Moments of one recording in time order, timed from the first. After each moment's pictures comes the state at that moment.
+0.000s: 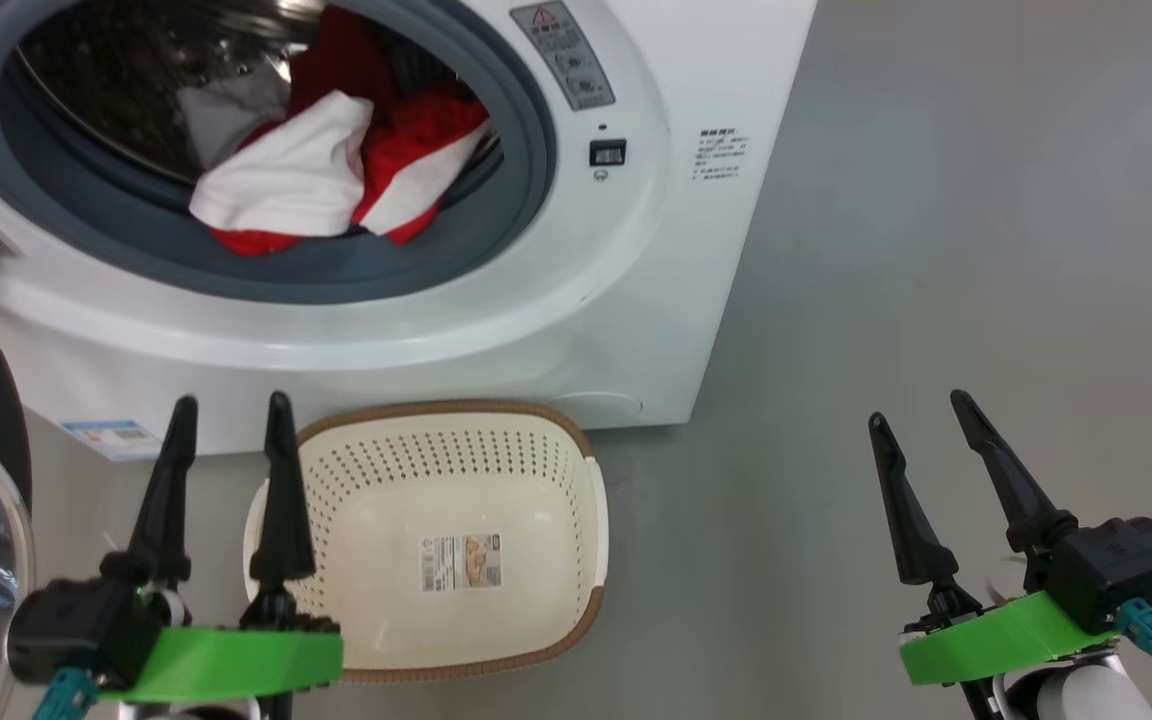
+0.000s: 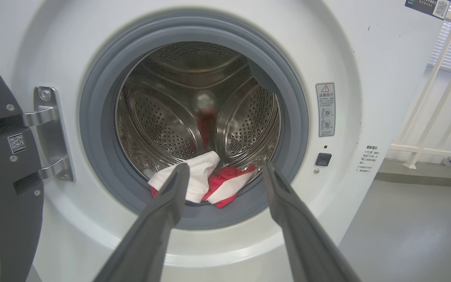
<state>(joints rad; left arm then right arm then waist) -0.13 0.06 -0.04 -0.03 -0.27 0.05 -0.25 -0.05 -0.05 0.03 0.06 0.18 0.12 -0.26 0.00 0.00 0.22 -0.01</state>
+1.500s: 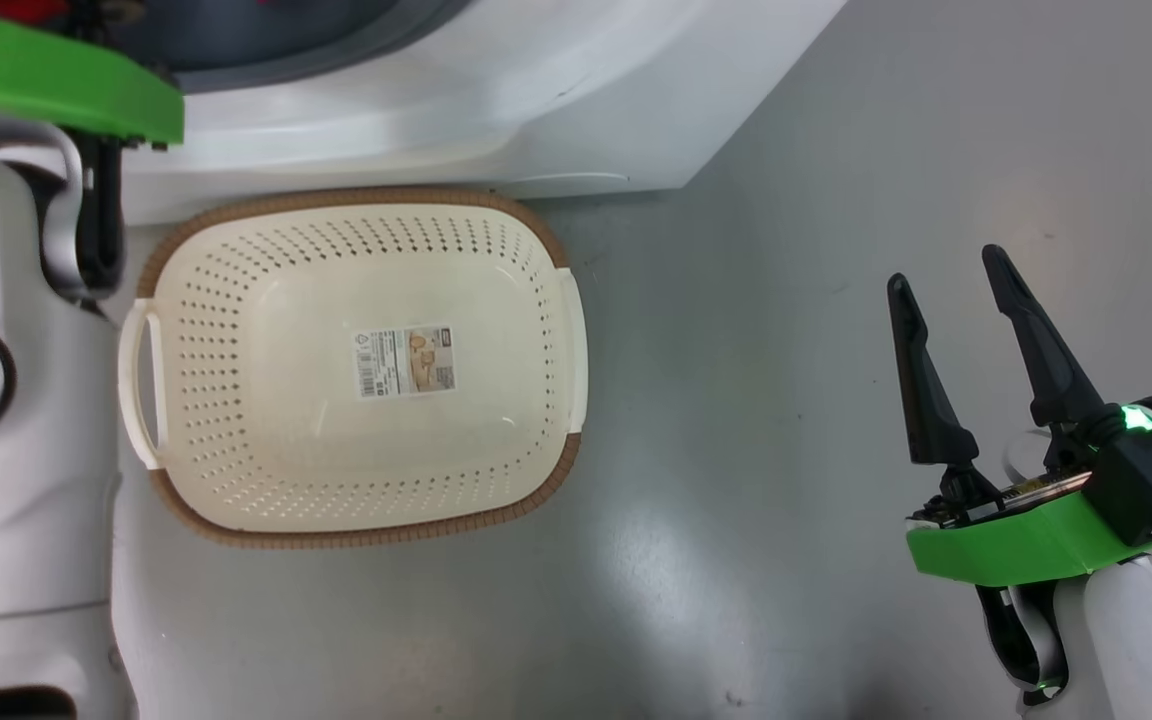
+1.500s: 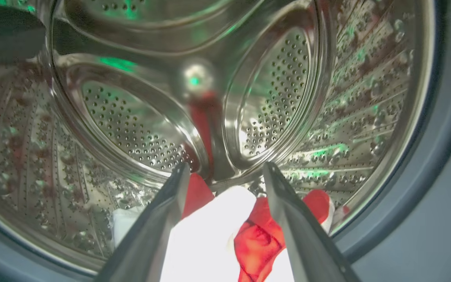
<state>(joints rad) -1.07 0.12 0.02 0.57 -0.17 -0.10 -0.26 -0.21 -0.05 0.02 -0.01 0.17 0.12 -0.26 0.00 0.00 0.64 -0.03</state>
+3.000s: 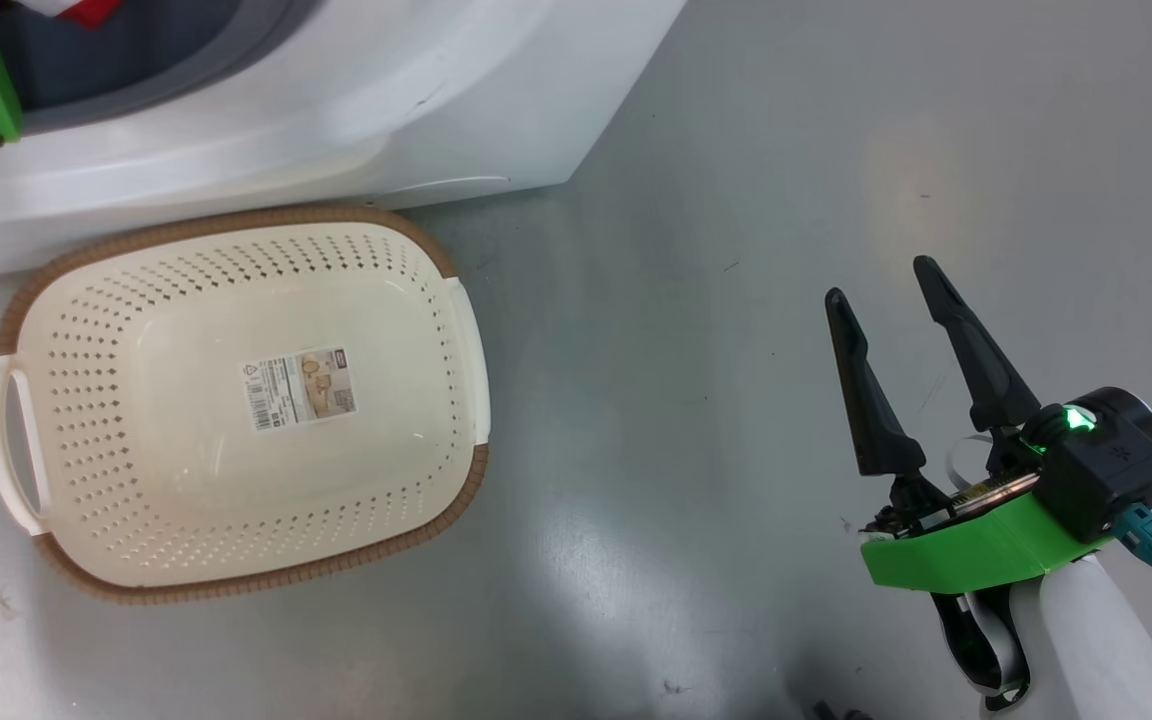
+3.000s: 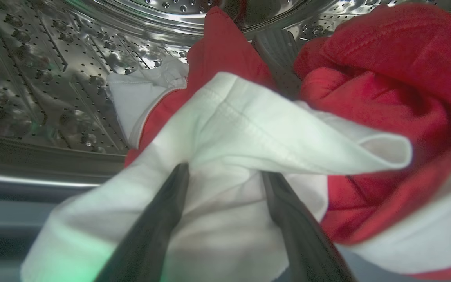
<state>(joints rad) -1.41 0.26 -0.07 1.28 -0.09 -0.04 0.04 -0.24 -0.05 0.11 0.02 0.23 0.12 -0.26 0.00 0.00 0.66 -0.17</state>
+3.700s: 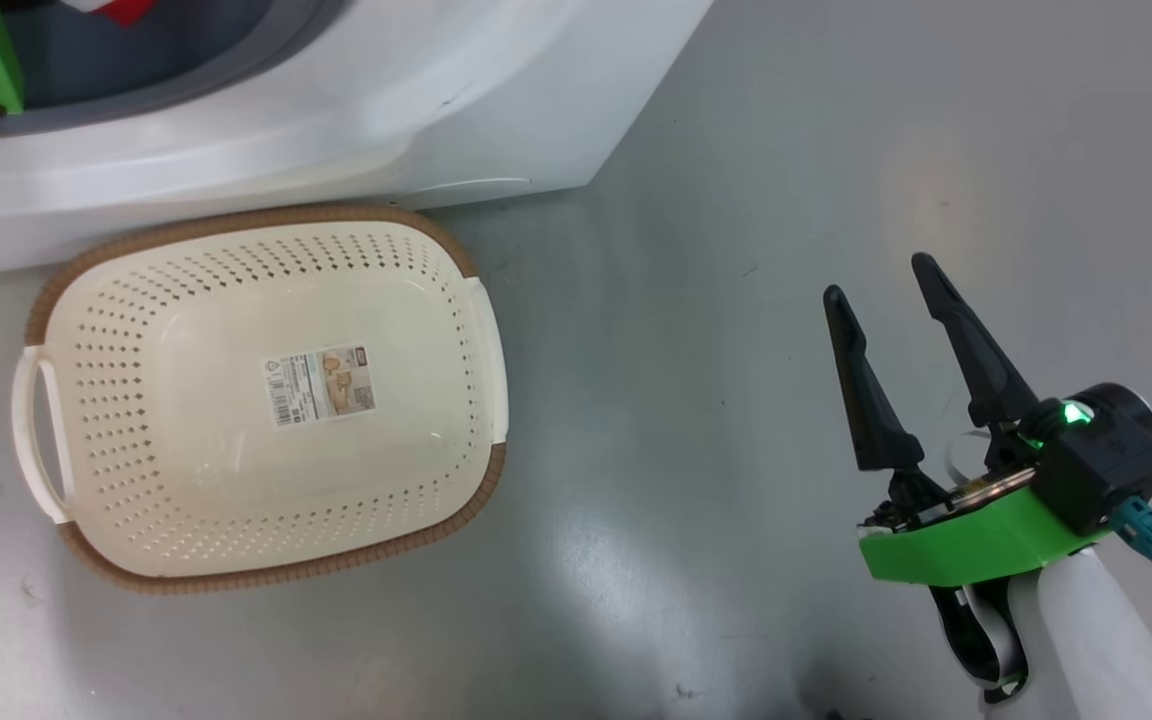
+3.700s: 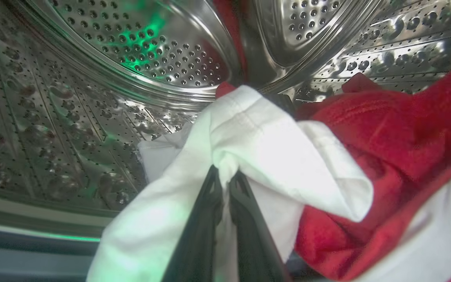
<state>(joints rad) -1.41 0.27 -0.14 1.24 -0.08 -0.02 -0.14 -0.24 -0.05 0.11 0.03 0.23 0.12 -0.26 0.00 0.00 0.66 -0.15</state>
